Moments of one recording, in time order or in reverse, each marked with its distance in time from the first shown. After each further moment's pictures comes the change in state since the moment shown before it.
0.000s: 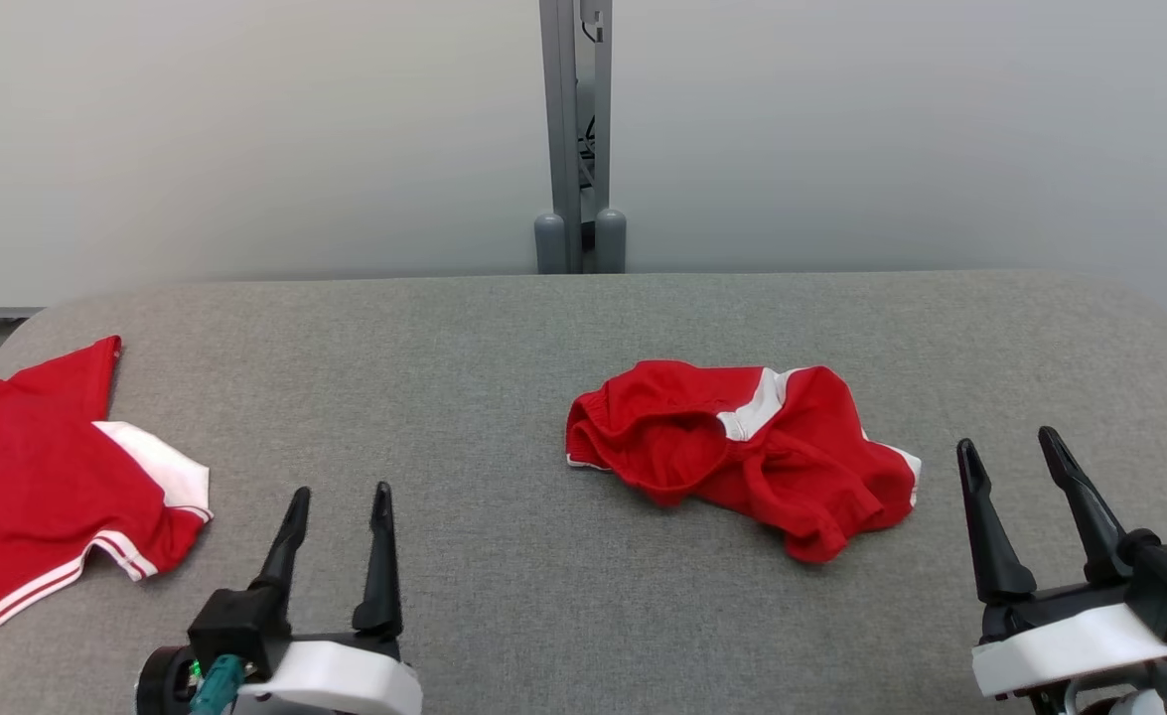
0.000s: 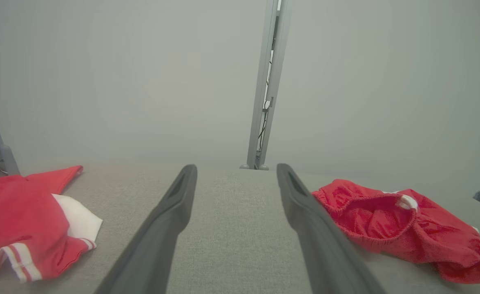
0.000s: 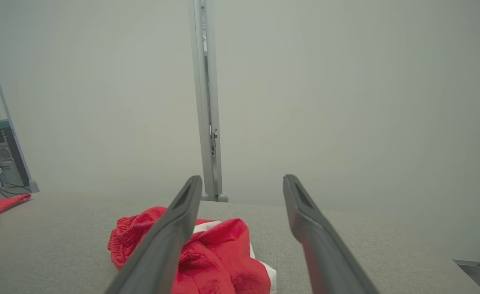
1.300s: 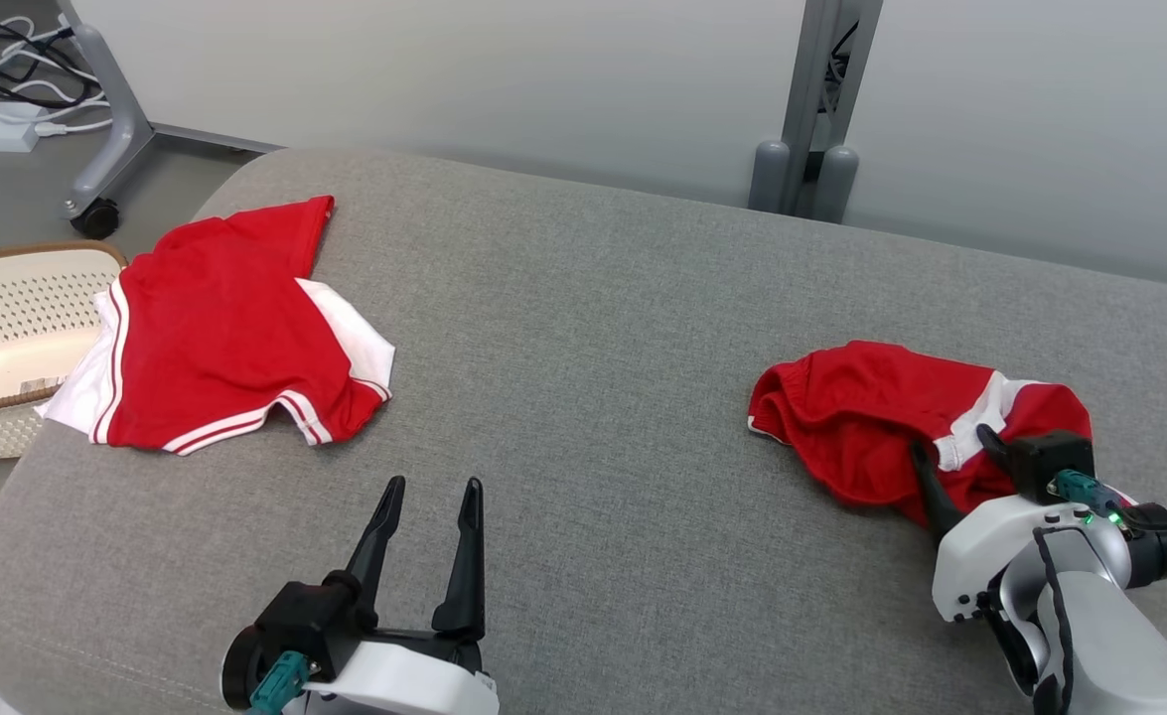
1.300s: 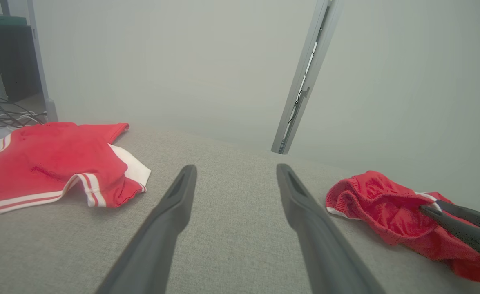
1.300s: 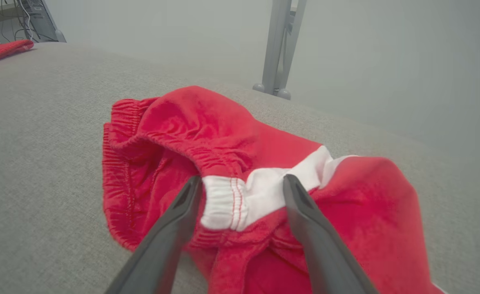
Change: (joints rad) left arm 0.021 -0.005 -0.136 -0.088 -0.101 -0.025 0.000; right arm -0.457 -0.016 0.108 0.827 -0.097 0.000 0.019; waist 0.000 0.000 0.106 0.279
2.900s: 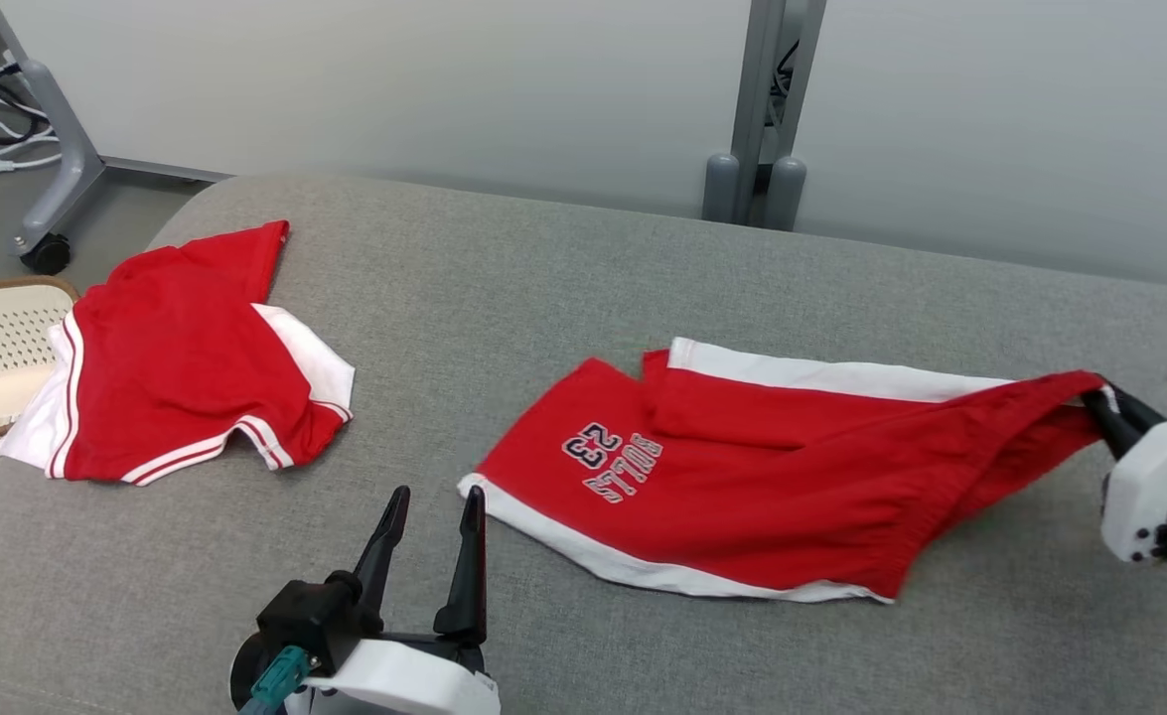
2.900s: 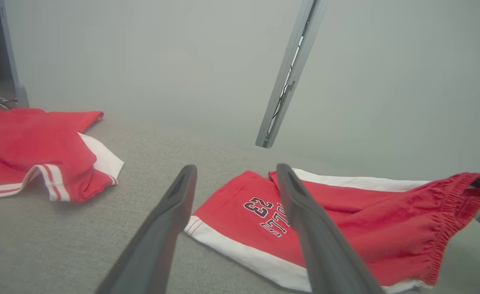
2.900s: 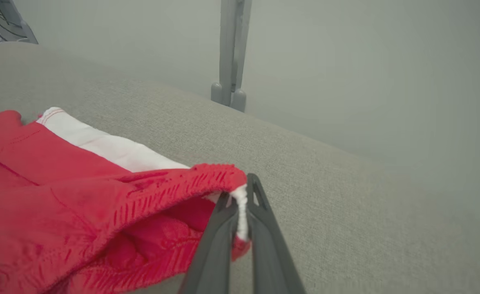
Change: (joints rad) left arm -0.005 0.000 -0.005 0.041 -0.058 -0.009 0.000; right arm -0.167 -0.415 0.671 -0.100 0.690 0.000 0.076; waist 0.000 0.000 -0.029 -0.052
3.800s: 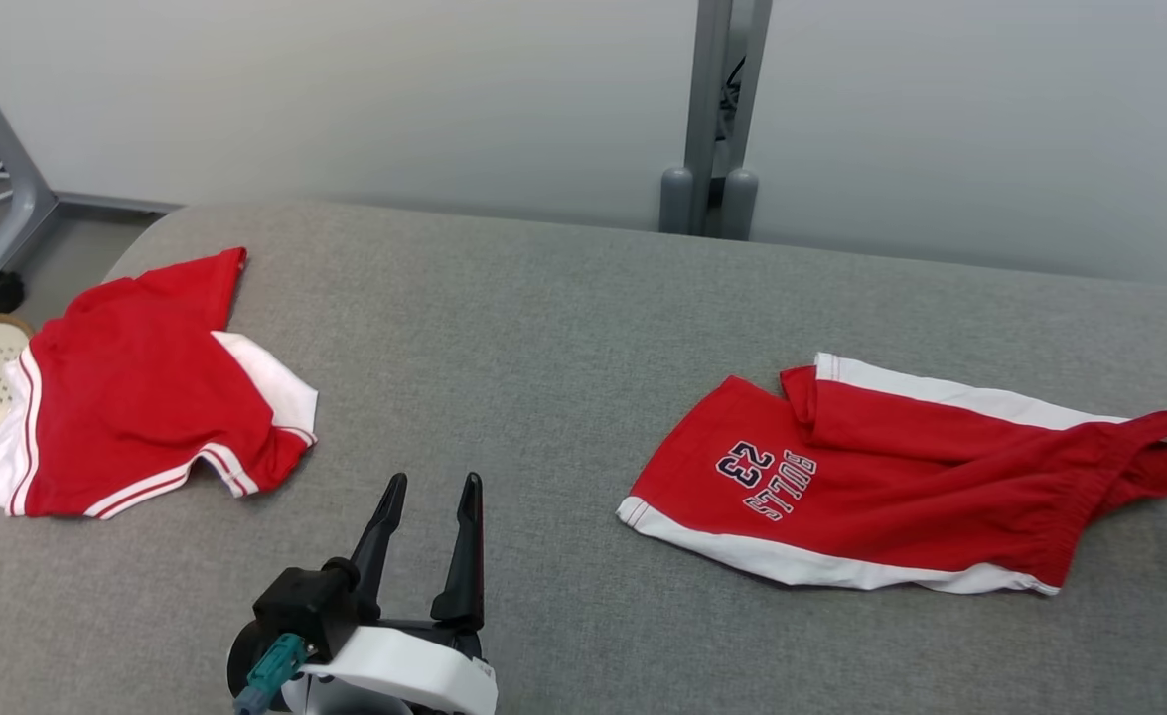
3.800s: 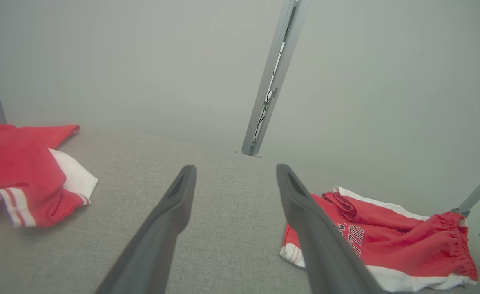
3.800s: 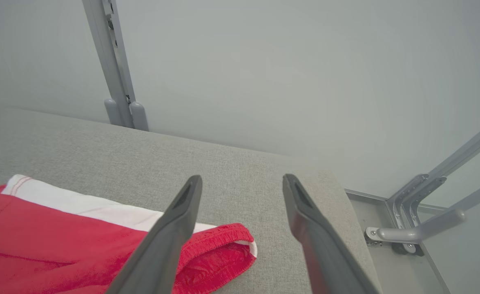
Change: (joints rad) left arm -0.032 0.000 -0.014 0.020 0.001 0.008 0.000; right arm -0.139 -0.083 0.040 0.318 0.123 0.000 0.014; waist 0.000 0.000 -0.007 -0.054
